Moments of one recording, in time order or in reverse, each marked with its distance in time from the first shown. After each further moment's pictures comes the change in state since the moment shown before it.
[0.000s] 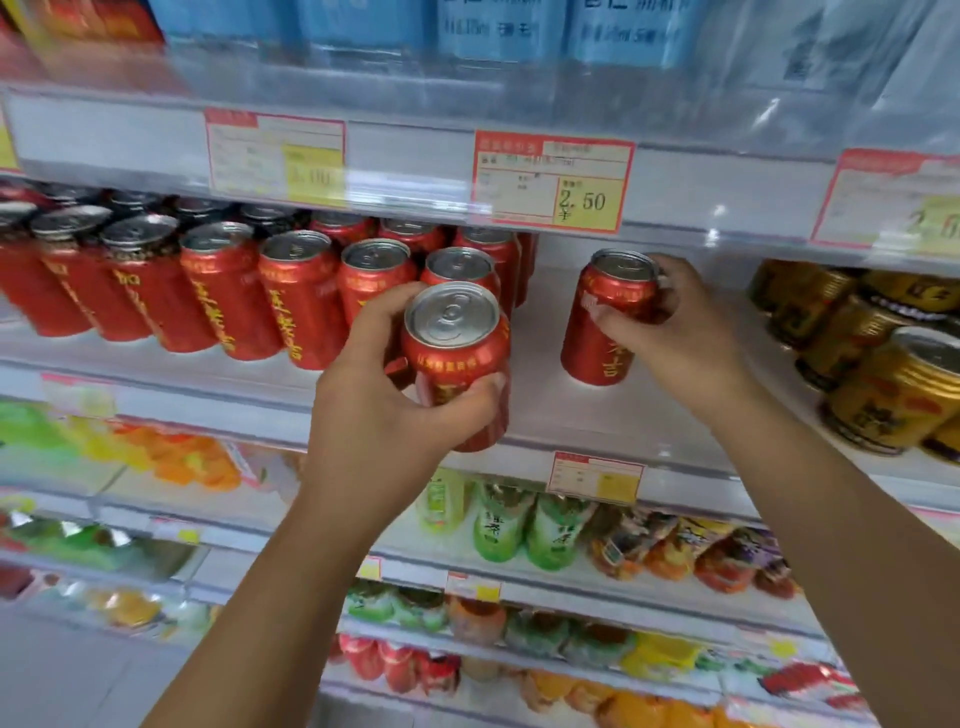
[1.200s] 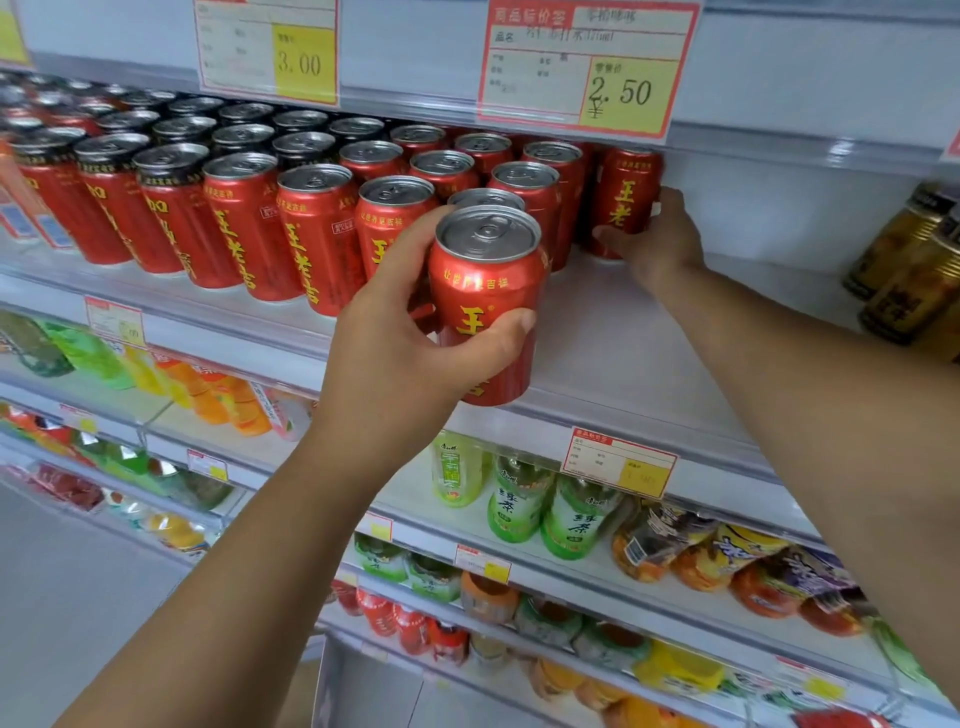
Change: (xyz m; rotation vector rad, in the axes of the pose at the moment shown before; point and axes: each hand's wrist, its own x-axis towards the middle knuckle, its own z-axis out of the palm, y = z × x) left_hand 0.005 -0.005 0.019 -0.025 0.004 0.030; right_hand 0.140 0.046 0.073 -0.031 0.032 0.014
